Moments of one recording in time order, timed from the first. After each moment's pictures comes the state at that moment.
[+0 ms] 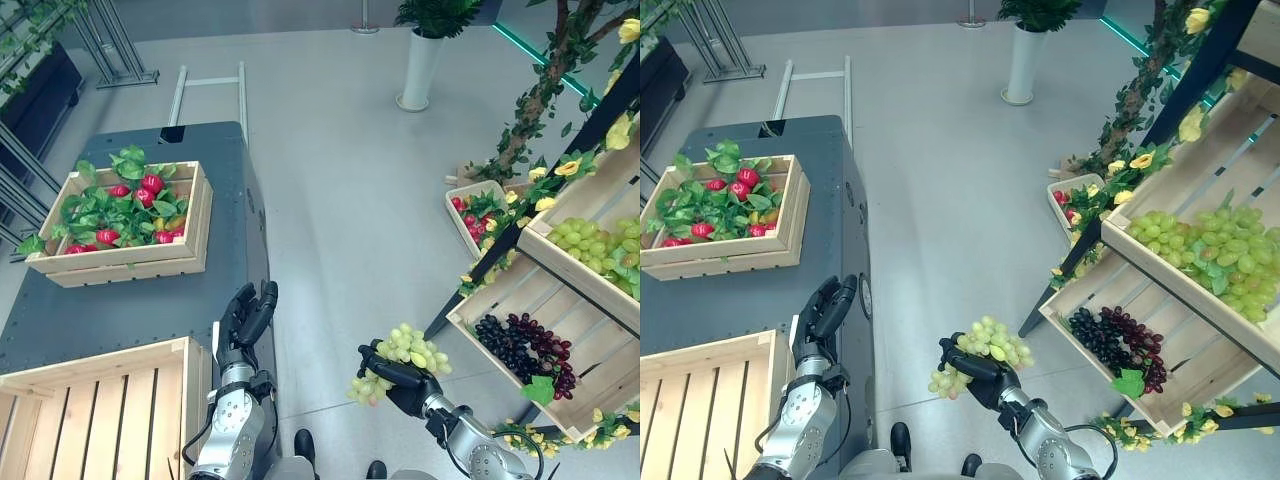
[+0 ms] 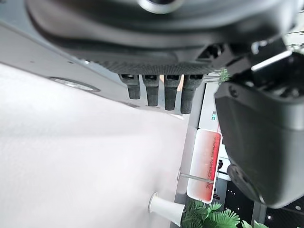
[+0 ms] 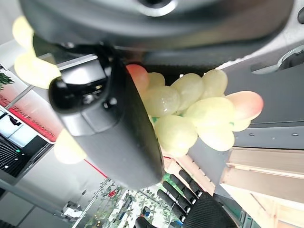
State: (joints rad) left arm 0.07 0.27 -0.26 0.33 -0.55 -0.35 0.43; right arm 0.08 -0.30 0.38 0.39 0.98 0.05 0.34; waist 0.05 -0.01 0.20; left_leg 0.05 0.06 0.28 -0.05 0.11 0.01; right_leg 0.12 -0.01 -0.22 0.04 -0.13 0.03
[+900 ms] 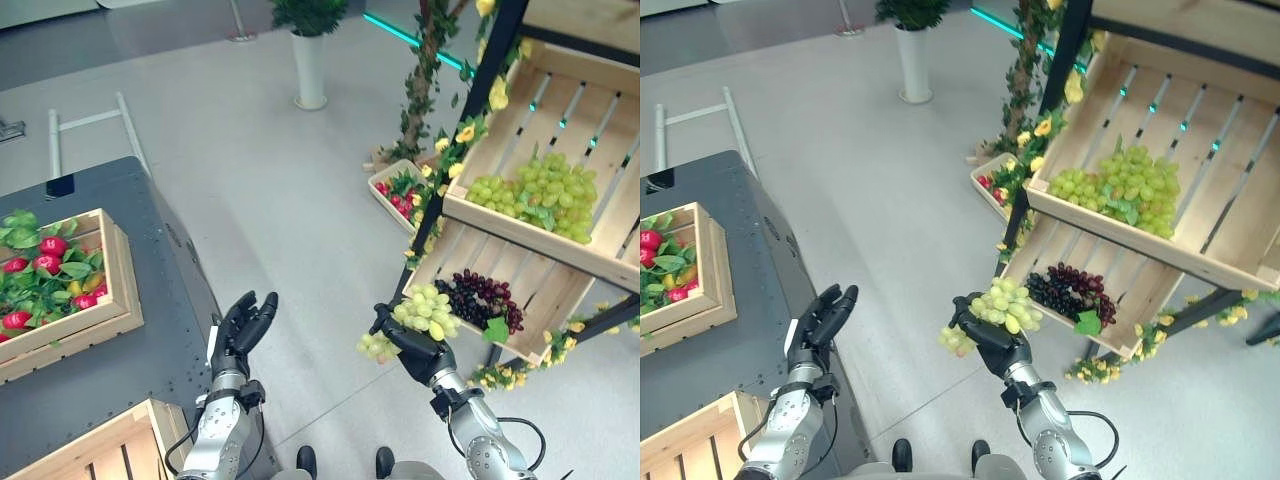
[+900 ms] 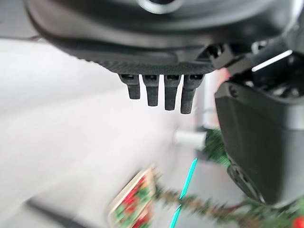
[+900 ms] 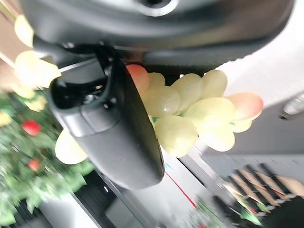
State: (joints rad) left arm 0.09 0.31 -0.30 0.40 -0.54 -0.31 0.27; right arm 0.09 -0.28 0.27 0.21 0.95 -0.17 0.25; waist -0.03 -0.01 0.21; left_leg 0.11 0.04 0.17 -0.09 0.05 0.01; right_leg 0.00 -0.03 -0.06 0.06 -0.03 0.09
